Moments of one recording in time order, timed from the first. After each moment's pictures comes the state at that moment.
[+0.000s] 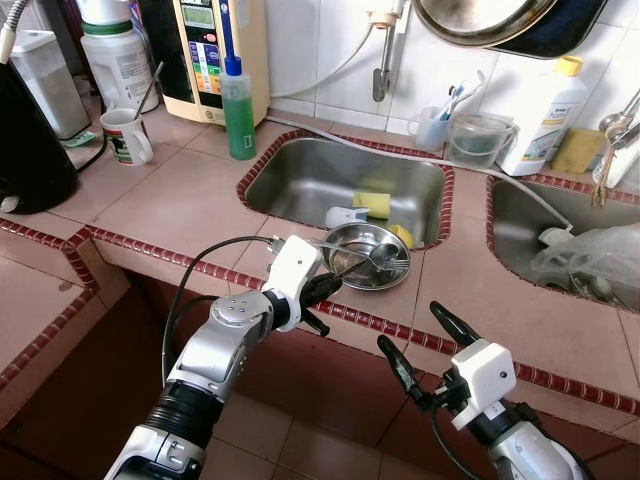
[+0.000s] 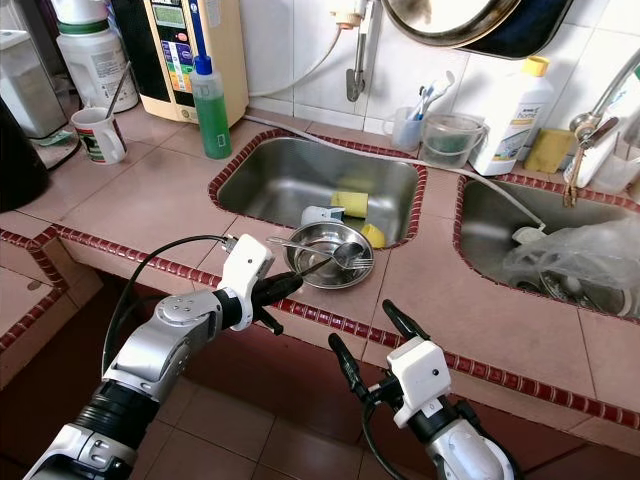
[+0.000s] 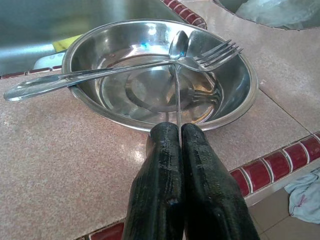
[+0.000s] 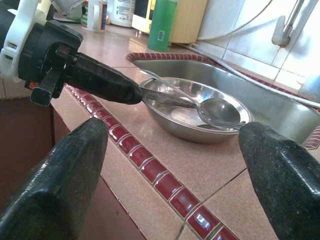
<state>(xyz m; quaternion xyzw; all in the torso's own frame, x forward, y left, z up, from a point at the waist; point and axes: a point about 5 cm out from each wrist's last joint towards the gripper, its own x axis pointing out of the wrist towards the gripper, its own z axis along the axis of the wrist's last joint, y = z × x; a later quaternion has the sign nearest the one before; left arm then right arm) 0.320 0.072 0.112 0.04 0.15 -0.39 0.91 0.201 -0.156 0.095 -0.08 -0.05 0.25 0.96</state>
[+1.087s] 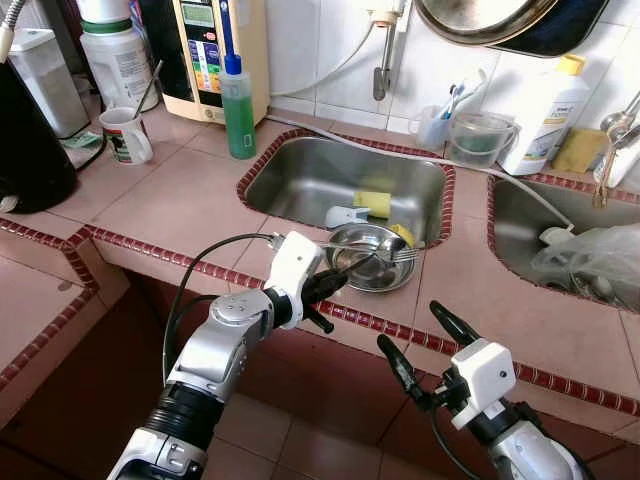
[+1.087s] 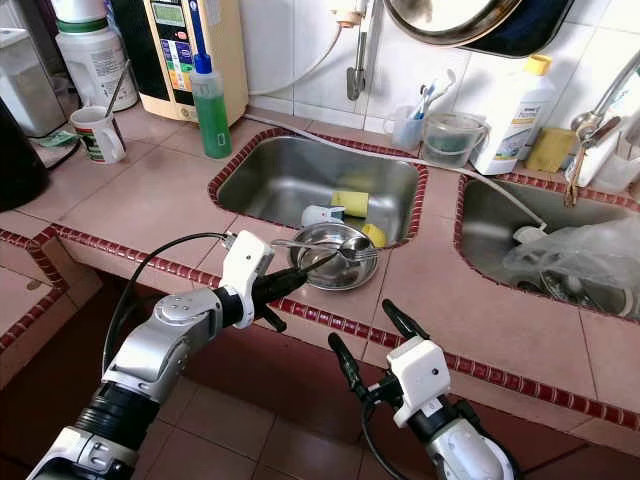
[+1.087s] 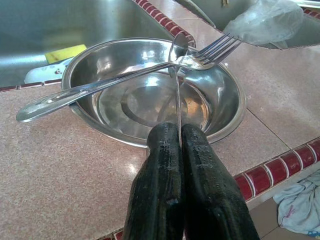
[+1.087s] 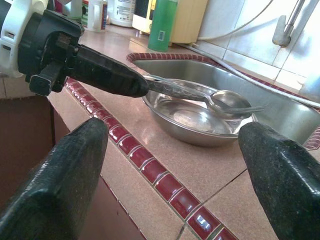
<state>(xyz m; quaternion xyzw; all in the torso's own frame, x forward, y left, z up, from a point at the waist) 0.318 0.067 0.119 0.01 0.13 -0.41 0.90 0.202 -0.156 0.095 -0.08 -0.05 0.25 0.96</state>
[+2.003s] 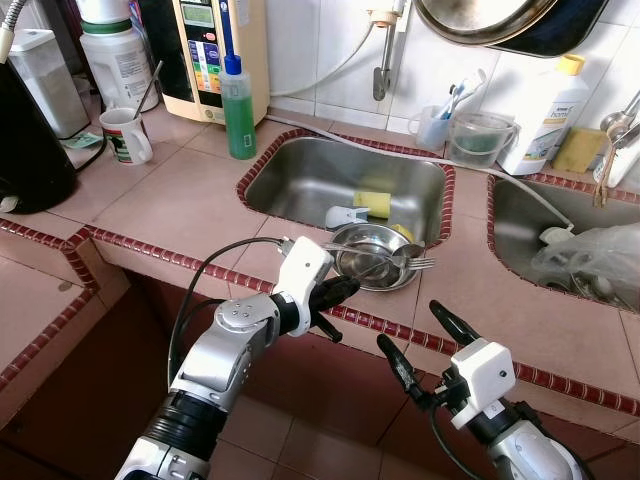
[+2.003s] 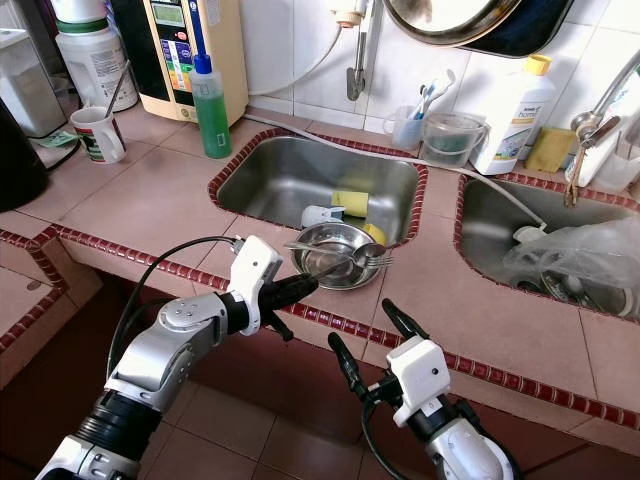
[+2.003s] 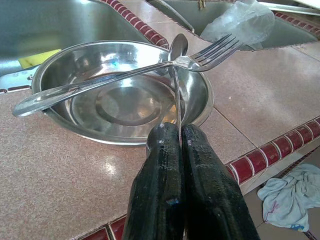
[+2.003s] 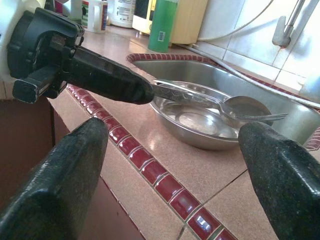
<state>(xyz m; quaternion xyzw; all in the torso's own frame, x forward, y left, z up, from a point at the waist) 0.308 0.057 0.120 0.01 0.12 -0.44 0.89 0.202 -0.156 0.095 -0.08 -0.05 0.25 0.96</state>
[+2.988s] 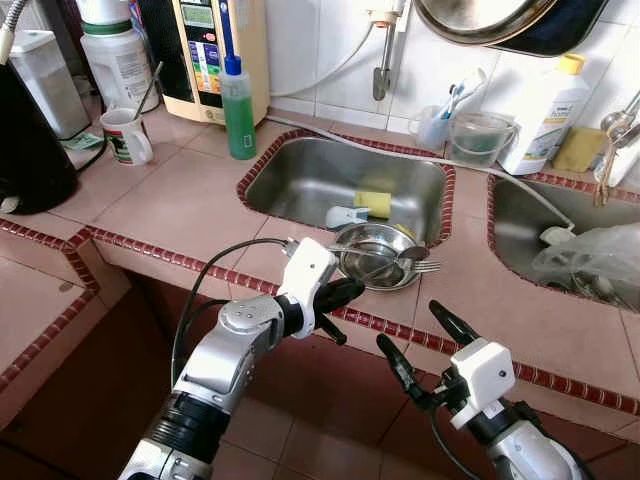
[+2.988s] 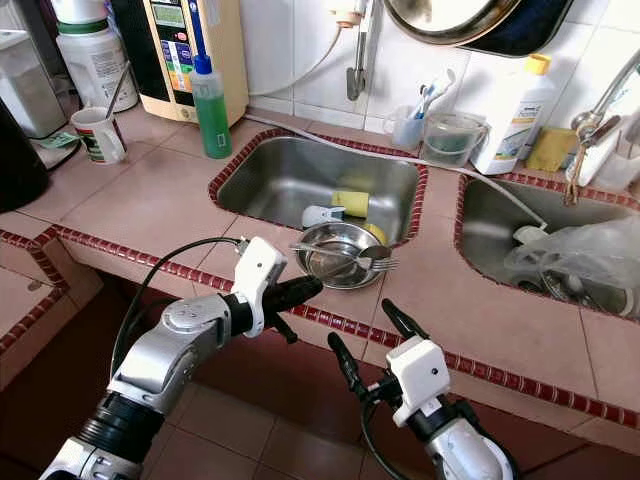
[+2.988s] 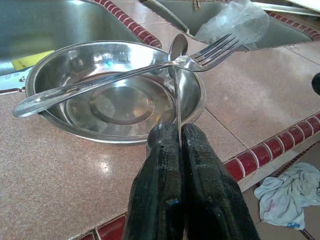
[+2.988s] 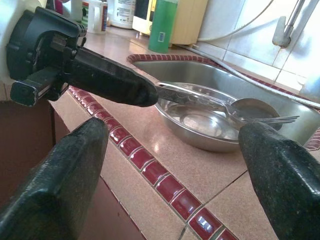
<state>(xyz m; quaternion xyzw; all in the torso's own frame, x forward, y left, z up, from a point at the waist) 0.305 0.052 0.121 0.00 0.12 -0.45 0.89 0.202 -0.155 0.095 -0.08 -0.06 0.25 0.96</state>
